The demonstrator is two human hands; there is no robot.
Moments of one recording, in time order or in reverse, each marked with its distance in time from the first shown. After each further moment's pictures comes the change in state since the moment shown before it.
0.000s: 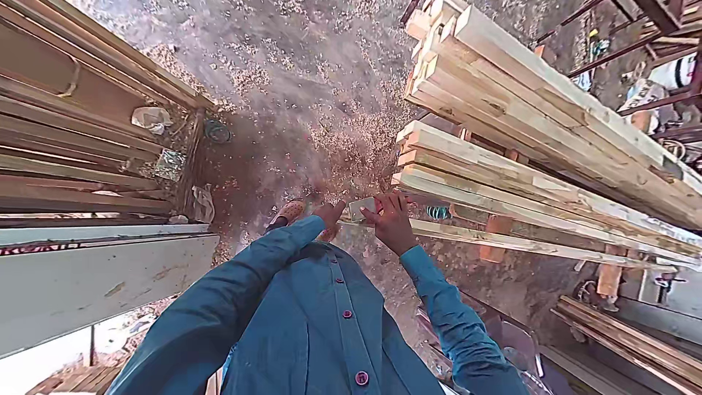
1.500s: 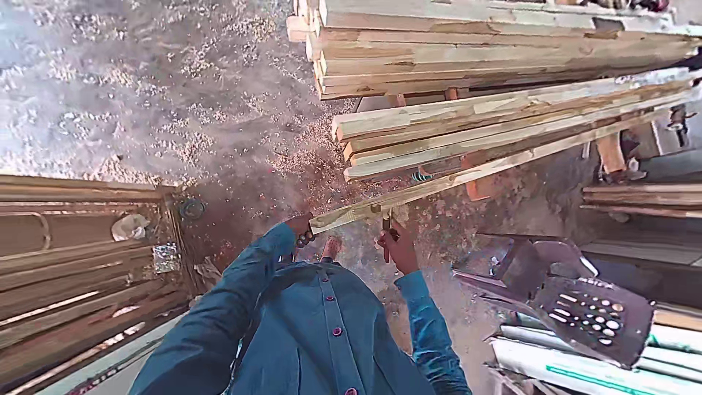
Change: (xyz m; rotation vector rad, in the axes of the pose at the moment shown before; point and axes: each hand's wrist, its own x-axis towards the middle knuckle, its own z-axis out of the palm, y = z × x) left_hand 0.043 0.013 -0.021 -0.250 -0.198 -0.201; right_hand -0.109 -0.033 0.013 1.053 0.354 1.327
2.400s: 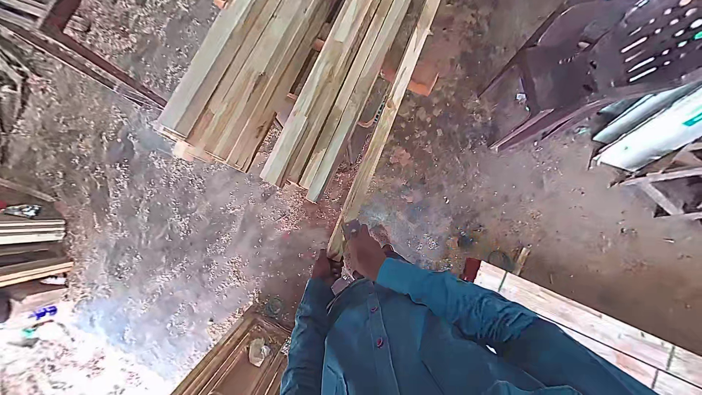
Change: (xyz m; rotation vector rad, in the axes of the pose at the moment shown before) left_hand -0.013 0.001 0.006 0.033 0.014 0.004; right_hand -0.059 -0.115 0.099 -0.387 -0.194 0.268
